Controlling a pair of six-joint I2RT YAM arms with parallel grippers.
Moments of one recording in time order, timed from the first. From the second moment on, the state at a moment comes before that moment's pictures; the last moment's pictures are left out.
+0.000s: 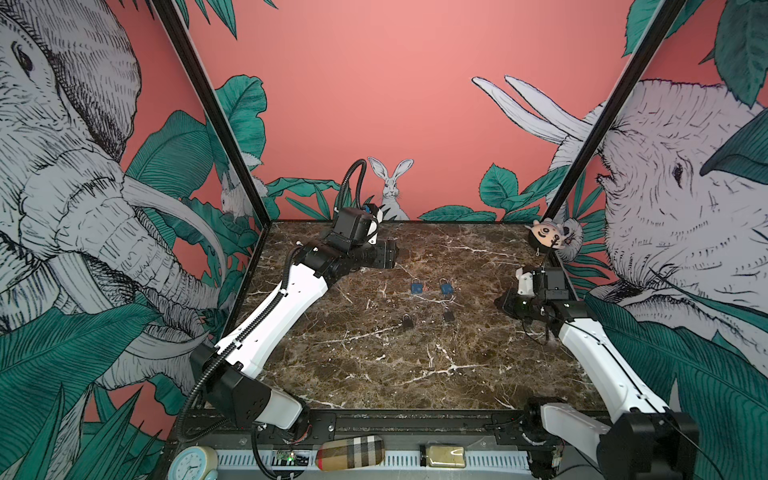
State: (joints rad) left arm -0.59 1.44 1.54 -0.78 0.03 -0.33; right arm 0.06 1.12 0.83 -0.63 -0.30 0.47
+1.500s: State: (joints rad) left arm -0.58 1.10 1.01 -0.72 -0.37 -0.45; right arm 0.32 1.59 0.86 -0.35 -0.17 0.57
